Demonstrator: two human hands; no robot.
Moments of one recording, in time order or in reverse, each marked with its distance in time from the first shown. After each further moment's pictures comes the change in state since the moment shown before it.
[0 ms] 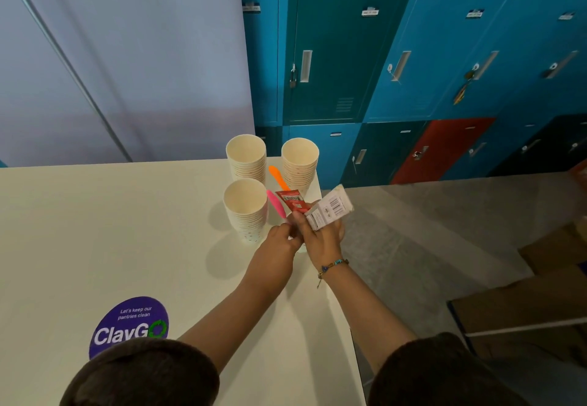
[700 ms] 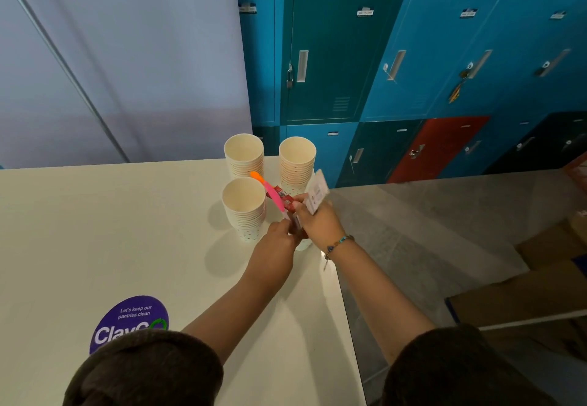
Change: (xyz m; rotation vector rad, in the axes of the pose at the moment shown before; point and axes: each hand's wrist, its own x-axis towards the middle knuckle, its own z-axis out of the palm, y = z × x) left_hand 0.004 0.010 -0.006 0.024 -0.038 -0.124; right_hand 0.017 -0.026 -0.015 -0.070 -0.170 0.121
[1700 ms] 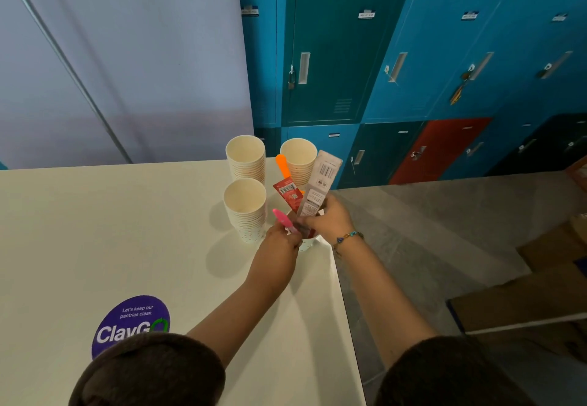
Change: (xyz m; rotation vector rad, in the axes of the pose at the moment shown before) left_hand -0.003 -0.001 0.003 -0.086 0.033 -0.013; right_hand -0.006 -0.007 -0.025 0.043 -0.028 0.076
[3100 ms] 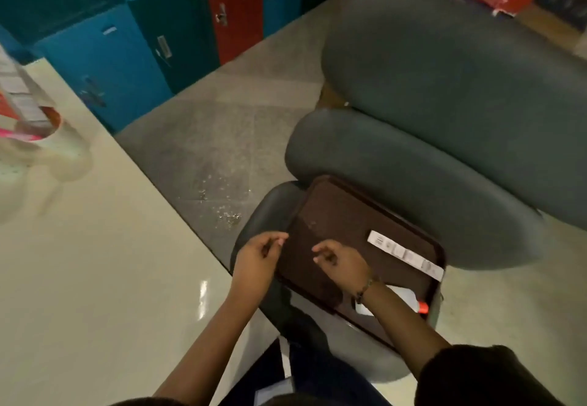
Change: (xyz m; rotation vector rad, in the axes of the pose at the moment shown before) left_hand -0.293 0.194 0.146 -0.455 -0.594 -0.093; right_hand -0.408 0.331 -0.130 -0.025 0.128 0.398
